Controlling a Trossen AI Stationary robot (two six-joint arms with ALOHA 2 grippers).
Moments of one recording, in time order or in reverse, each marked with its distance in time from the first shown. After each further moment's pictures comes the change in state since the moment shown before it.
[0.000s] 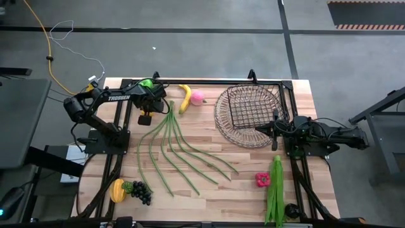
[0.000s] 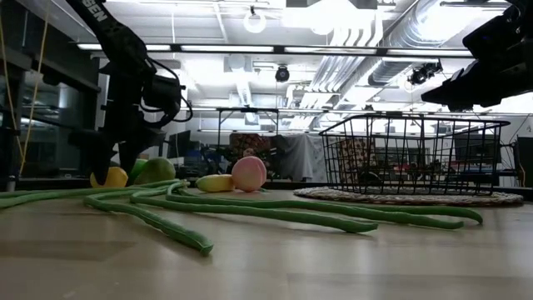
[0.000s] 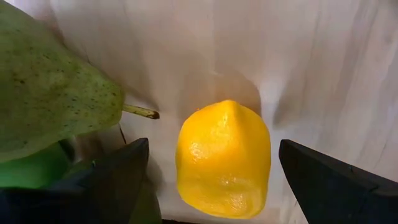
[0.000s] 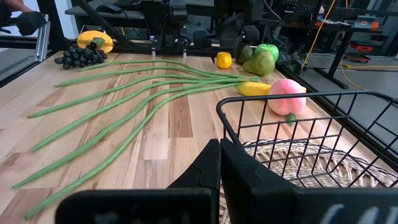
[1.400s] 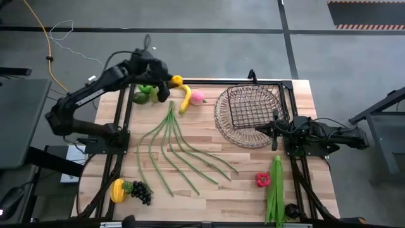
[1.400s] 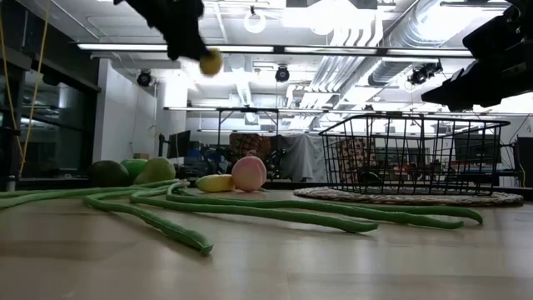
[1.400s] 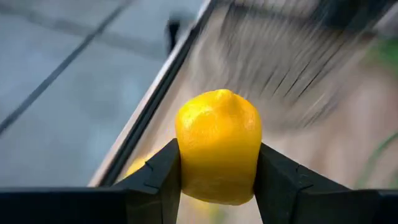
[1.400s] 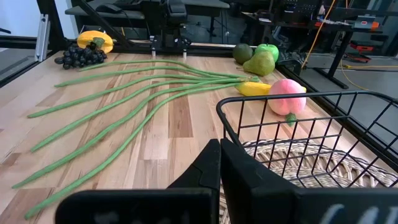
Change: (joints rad) left arm -0.041 -0.289 0.455 0.220 0.543 -0.621; right arm 0.000 0.000 0.000 0.000 0.000 0.000
